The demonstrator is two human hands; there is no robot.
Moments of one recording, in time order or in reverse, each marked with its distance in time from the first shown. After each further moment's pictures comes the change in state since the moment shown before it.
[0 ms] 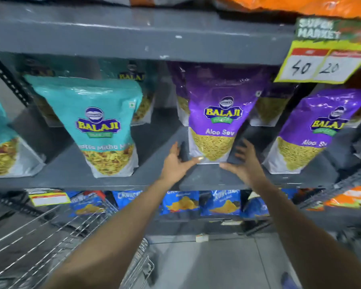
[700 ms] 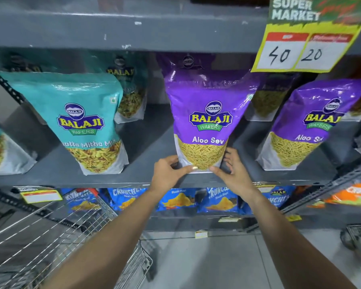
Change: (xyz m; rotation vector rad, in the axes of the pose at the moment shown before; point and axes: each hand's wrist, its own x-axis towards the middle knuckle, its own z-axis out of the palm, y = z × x) left_hand -0.022 -0.013 0.016 0.102 0.054 0.085; right_hand -0.026 0.016 0.000 0.098 -0.167 -0.086
